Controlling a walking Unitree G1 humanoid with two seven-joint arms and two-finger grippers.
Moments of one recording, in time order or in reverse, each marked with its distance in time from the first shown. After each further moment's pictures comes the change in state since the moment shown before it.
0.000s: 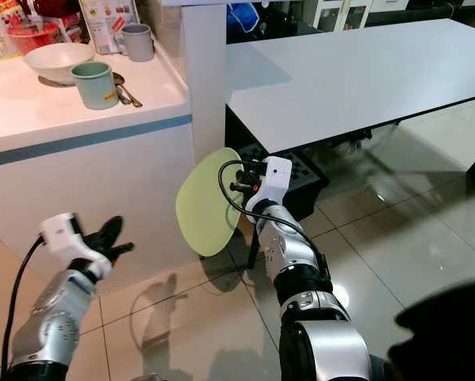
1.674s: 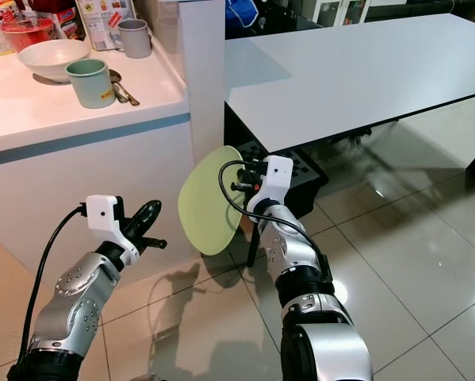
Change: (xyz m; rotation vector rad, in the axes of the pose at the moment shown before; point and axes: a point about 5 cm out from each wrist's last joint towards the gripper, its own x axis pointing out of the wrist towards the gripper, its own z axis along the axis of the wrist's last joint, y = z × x) left arm 0.015 -0.043 0.008 0.200 -0.016 -0.226; right arm -0.002 -0.002 0.003 -0.025 -0.014 -0.002
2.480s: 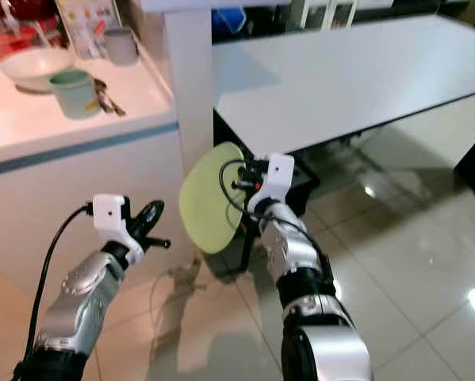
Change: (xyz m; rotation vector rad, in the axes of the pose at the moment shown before) left arm 0.005 -0.005 0.000 0.047 0.000 0.012; right arm -0.001 0.001 0.004 -0.011 -0.020 0.007
